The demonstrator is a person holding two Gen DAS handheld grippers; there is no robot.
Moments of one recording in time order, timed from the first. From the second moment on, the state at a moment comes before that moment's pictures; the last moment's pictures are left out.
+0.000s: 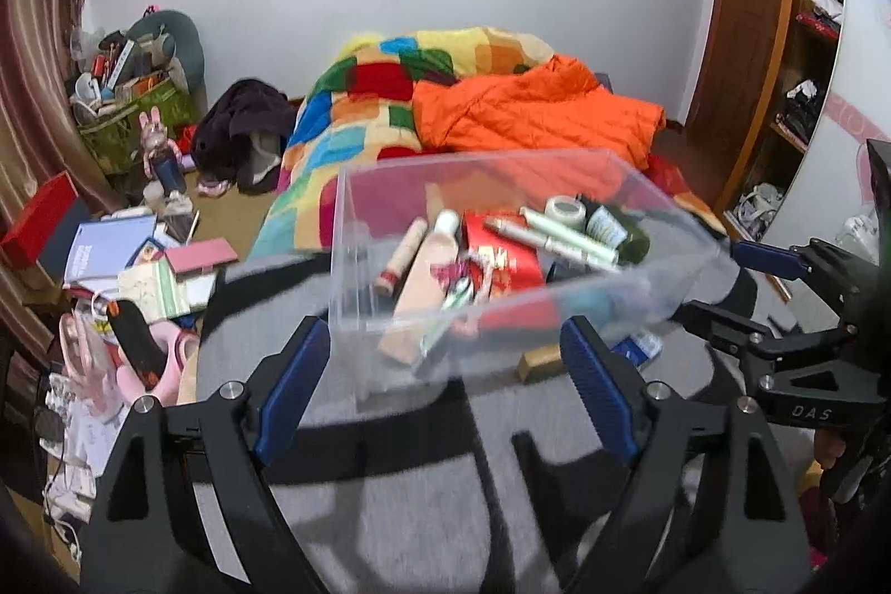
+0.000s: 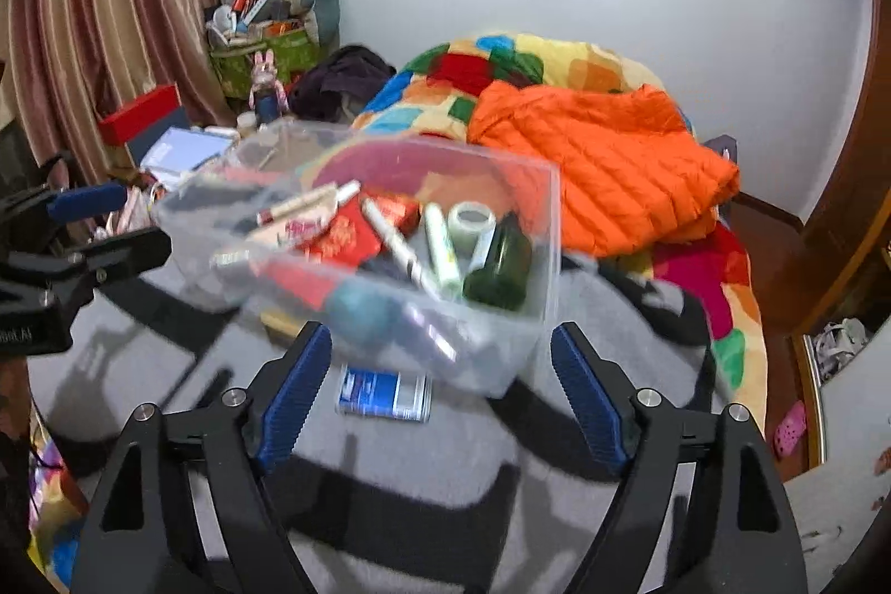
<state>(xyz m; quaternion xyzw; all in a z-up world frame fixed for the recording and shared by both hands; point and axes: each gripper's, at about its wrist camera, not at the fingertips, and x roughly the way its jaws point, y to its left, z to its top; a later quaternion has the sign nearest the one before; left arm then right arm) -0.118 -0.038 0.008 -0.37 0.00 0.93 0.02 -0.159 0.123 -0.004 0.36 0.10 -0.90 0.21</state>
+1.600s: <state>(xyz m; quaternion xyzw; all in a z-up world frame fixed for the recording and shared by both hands) -0.151 0.011 -0.060 -0.49 -0.07 0.87 0.04 -0.171 0.137 -0.051 0.43 0.05 -0.87 0.24</state>
